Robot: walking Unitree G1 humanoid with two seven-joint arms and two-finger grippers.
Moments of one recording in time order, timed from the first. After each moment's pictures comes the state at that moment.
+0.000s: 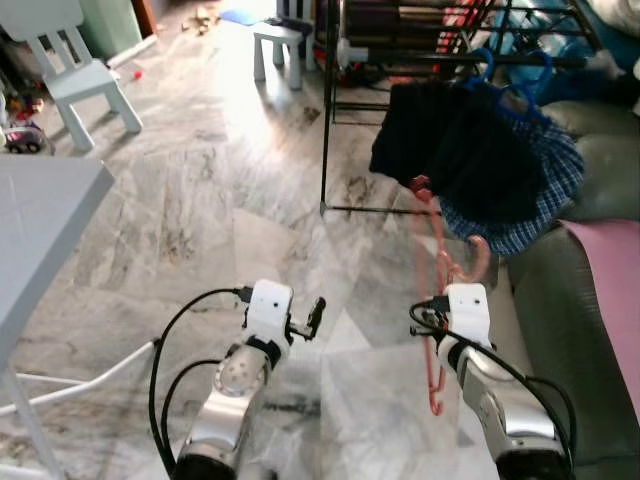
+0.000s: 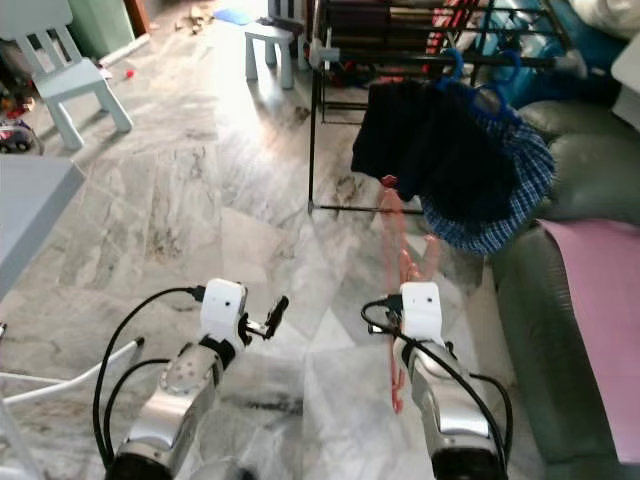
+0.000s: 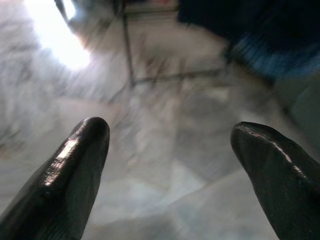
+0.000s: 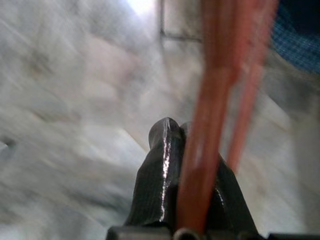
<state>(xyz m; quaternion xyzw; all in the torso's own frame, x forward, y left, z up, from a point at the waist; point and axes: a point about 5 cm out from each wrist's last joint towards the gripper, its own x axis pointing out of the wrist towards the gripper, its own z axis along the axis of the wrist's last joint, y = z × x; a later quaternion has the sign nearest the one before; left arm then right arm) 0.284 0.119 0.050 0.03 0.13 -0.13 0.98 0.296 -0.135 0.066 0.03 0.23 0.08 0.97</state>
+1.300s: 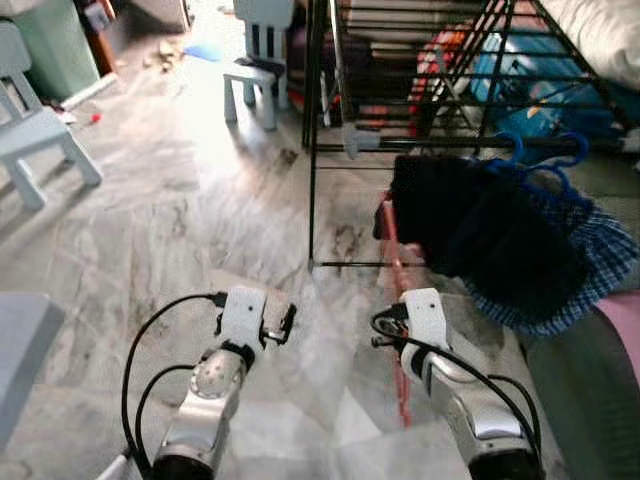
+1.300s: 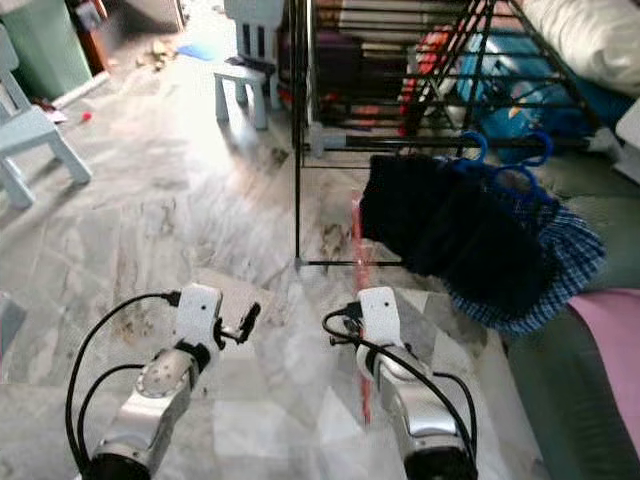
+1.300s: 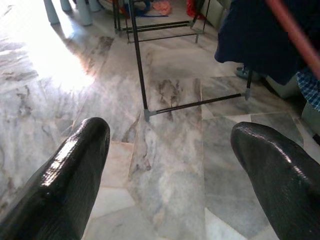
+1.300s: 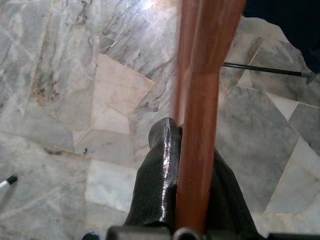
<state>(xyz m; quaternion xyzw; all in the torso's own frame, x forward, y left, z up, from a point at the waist) 0.286 0.107 0.051 0.03 0.13 -0.15 0.98 0.287 -0.133 0.051 0.00 0.27 0.11 0.96</state>
